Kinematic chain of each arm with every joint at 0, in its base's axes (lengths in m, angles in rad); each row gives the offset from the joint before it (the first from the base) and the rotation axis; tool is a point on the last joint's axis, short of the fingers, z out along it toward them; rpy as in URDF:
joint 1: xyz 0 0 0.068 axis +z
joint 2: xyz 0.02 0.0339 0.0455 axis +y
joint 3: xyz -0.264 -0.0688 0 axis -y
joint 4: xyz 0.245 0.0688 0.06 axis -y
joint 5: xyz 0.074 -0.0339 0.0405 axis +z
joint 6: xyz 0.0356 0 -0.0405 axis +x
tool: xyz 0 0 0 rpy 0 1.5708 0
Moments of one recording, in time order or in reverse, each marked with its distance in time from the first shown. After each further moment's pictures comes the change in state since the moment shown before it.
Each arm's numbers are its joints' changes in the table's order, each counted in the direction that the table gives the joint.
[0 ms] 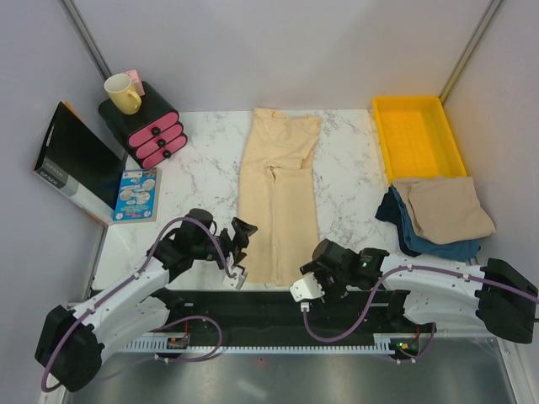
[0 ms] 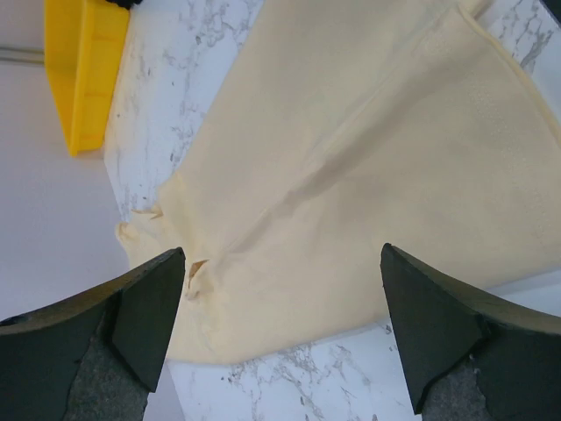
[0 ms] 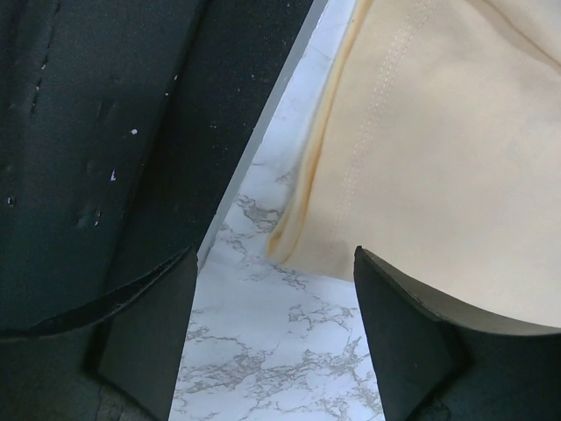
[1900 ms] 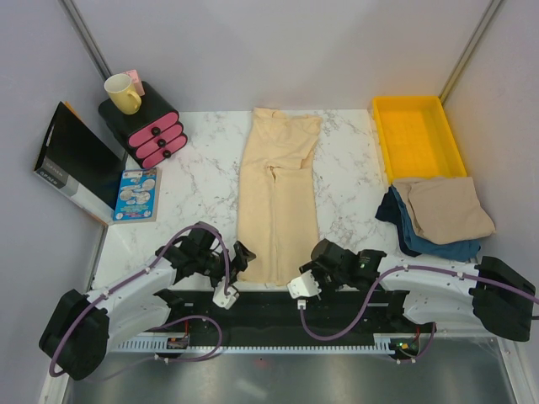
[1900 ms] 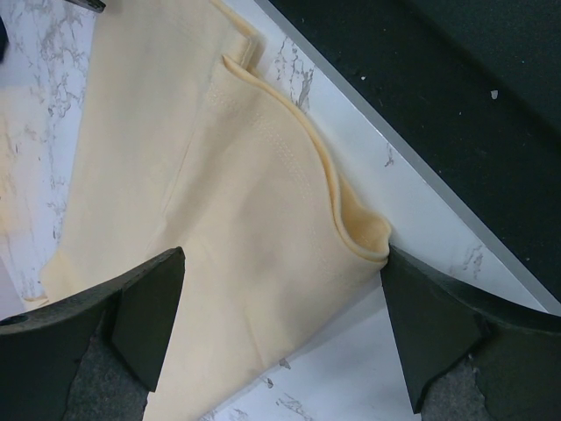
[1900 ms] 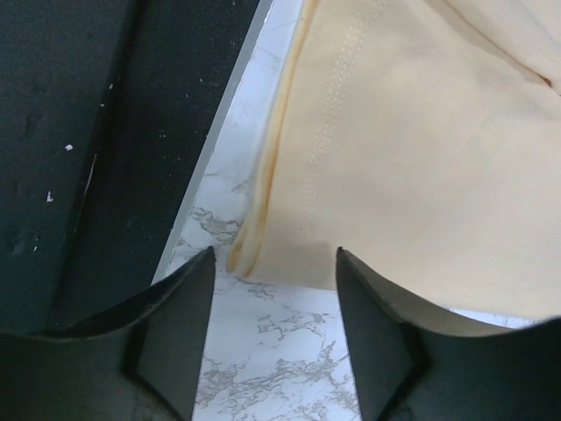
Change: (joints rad) left arm 0.000 0.108 -0.104 -0.126 -0.055 0.238; right arm 0.000 0.023 -0.026 0.107 -0.059 0.001
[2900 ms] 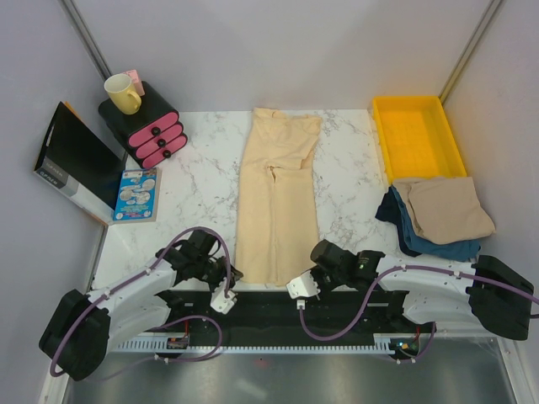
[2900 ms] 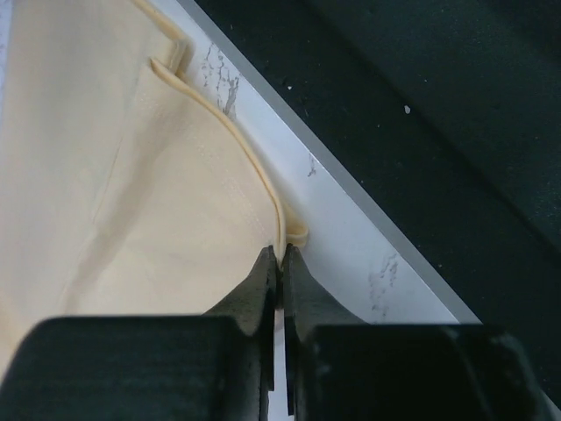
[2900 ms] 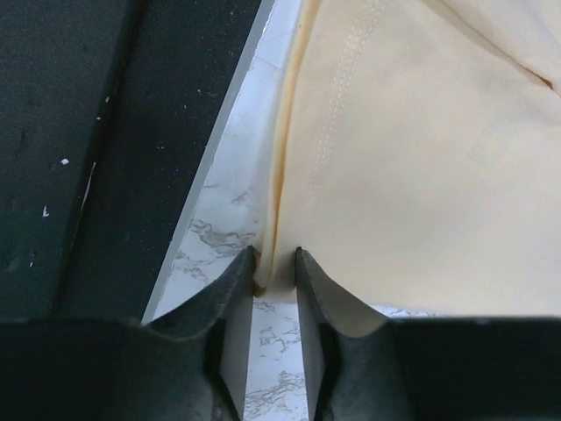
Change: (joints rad) left arm 0.002 -0.006 -0.031 -0.071 0.015 -0.018; right arm 0.000 0.016 -0.019 0.051 0.008 0.005
